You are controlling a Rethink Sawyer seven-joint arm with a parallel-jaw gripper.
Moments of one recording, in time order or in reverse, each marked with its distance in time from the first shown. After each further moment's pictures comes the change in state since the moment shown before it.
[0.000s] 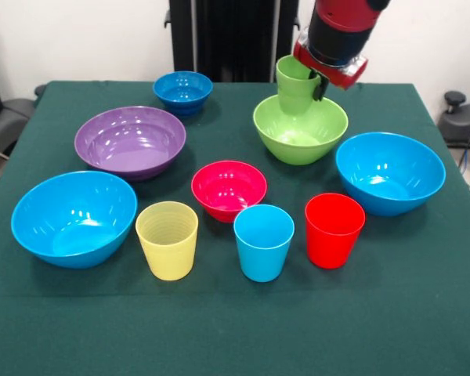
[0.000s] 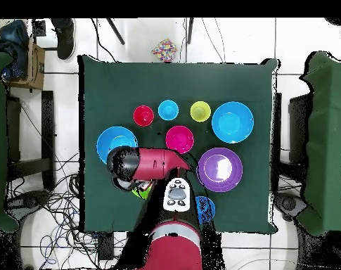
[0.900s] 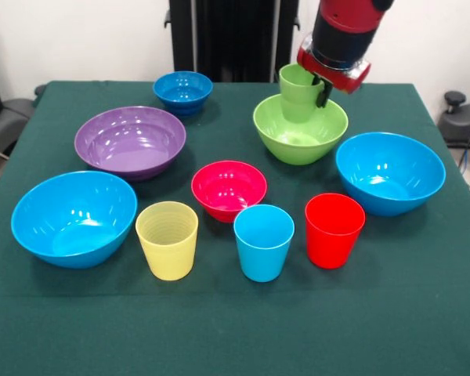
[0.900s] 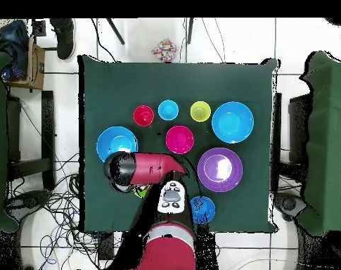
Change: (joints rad) arm 0.031 0.003 -0.011 0.026 0.000 -0.114 0.000
